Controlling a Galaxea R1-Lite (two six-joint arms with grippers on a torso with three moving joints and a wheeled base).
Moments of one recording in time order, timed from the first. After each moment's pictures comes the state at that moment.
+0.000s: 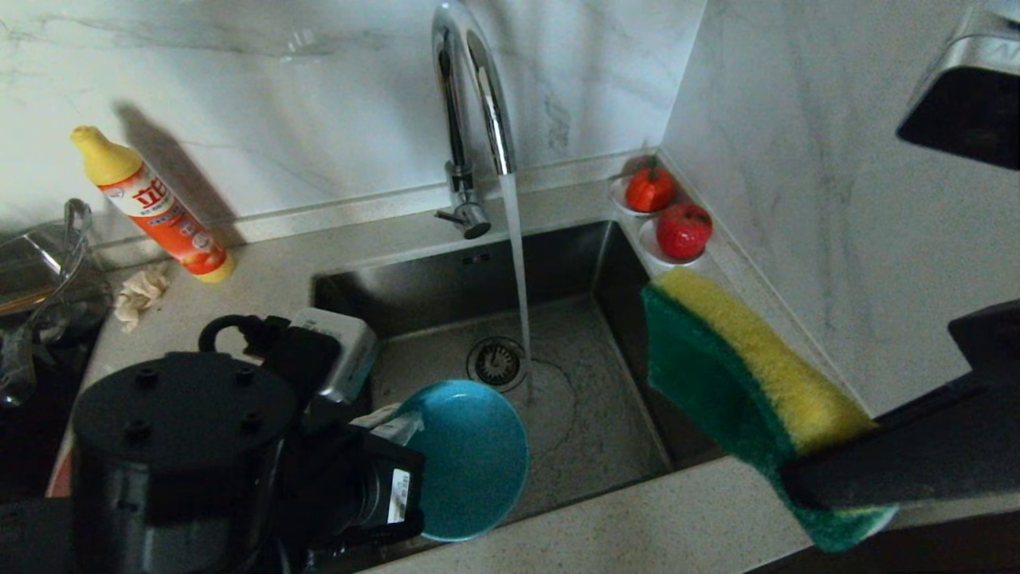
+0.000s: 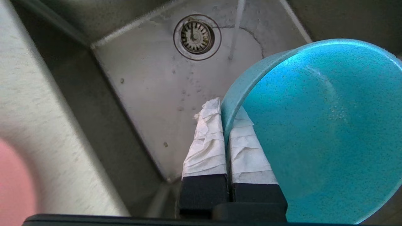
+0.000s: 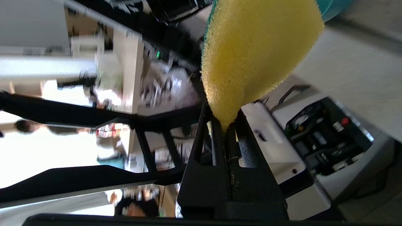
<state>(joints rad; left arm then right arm) -0.95 1.41 -0.66 -0.31 0.62 -0.17 0.88 1.37 -1.67 0.84 0.47 0.45</state>
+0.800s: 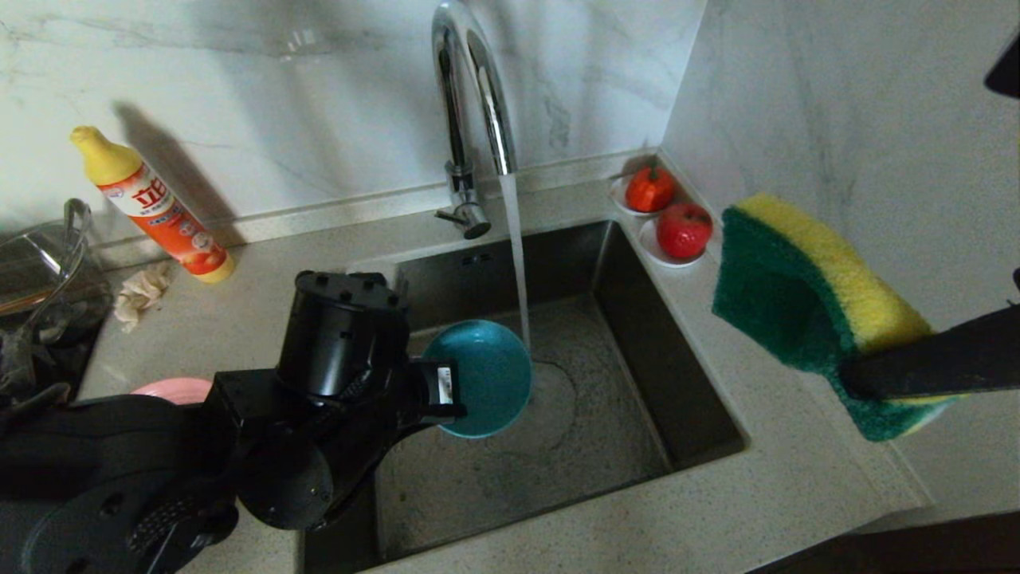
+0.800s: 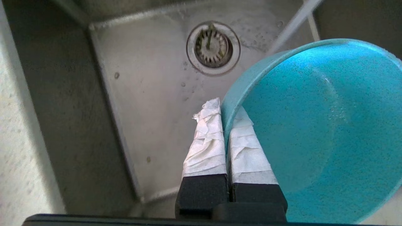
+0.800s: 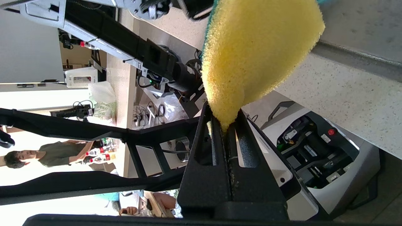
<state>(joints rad) -0.75 1.66 -0.85 -0.35 0.55 -0.34 0.76 1.32 -1.67 0.83 0.47 0.45</state>
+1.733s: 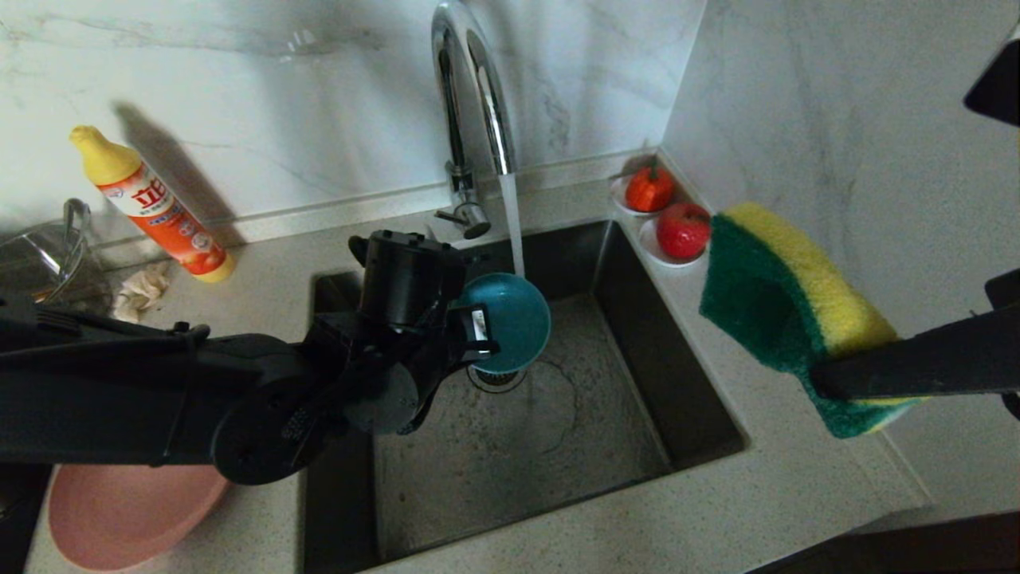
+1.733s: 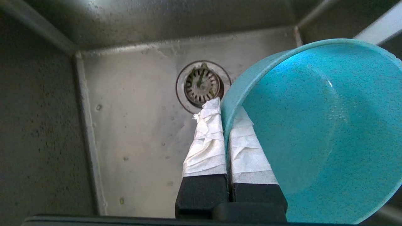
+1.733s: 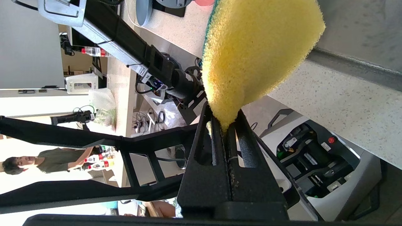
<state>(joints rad) -0.69 1.84 -1.08 -0.40 0.56 -0.36 0.74 1.29 -1.57 0.72 0.47 0.45</state>
